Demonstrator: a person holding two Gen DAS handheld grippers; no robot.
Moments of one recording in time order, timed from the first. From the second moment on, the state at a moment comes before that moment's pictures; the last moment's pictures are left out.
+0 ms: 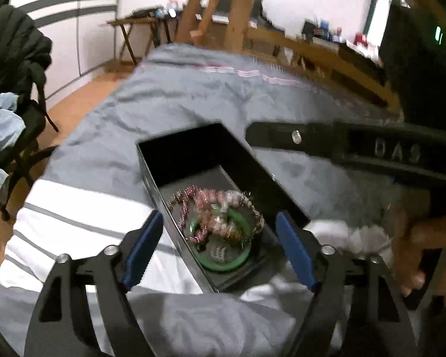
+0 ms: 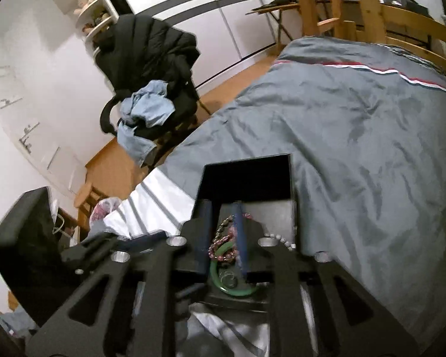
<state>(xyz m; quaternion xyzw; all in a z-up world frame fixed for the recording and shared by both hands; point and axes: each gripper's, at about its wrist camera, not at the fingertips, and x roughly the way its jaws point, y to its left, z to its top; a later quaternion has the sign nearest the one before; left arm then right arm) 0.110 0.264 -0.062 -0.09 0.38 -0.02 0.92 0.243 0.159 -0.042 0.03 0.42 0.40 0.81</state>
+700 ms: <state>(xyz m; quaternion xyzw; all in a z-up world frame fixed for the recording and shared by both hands) 0.071 0.117 0.007 -0.02 0.35 -0.09 0.93 0.190 -0.114 -0.024 0.02 0.42 0.19 0.89</state>
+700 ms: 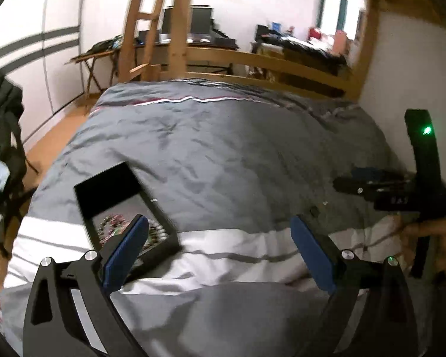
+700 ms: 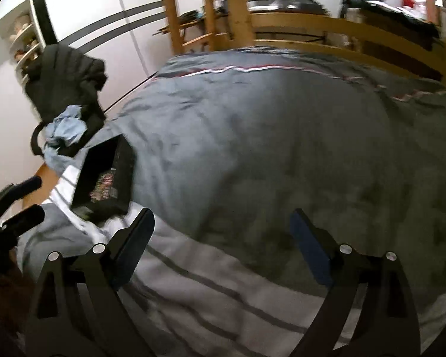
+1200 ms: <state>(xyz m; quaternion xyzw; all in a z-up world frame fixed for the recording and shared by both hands) 0.184 -0.077 -0.100 0.04 0.42 -0.18 0.89 0.227 -0.248 -0.077 0.06 0.40 0.10 0.91</state>
